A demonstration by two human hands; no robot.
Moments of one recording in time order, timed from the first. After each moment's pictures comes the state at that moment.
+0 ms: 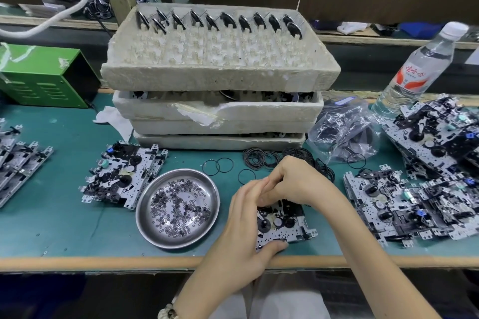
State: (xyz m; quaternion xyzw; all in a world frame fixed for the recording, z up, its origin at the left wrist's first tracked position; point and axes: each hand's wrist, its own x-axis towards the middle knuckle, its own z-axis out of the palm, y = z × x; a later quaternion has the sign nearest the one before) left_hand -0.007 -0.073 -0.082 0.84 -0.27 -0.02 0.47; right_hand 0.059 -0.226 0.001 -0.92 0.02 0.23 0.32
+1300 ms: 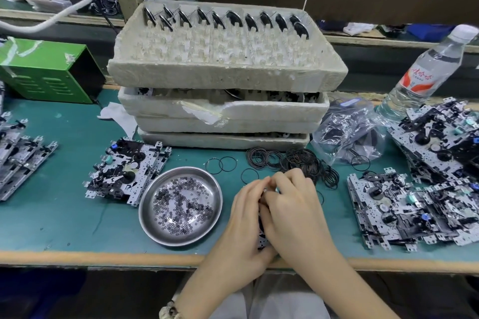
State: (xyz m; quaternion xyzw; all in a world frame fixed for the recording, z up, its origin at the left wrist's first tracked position) left_hand -0.006 -0.074 -0.084 0.82 -0.27 0.00 0.50; right_hand -0.004 -0.195 -0.025 -0.98 -0.10 -0.16 0.06
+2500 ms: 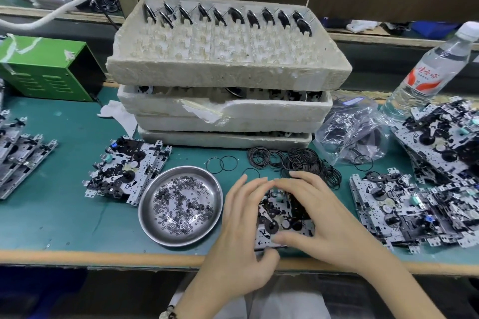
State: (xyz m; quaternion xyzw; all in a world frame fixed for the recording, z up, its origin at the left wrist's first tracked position) left_hand -0.015 -0.071 -0.075 0.84 -0.25 0.04 0.48; right_hand -0.006 -0.263 -0.029 -0.95 -0.19 0.03 0.25
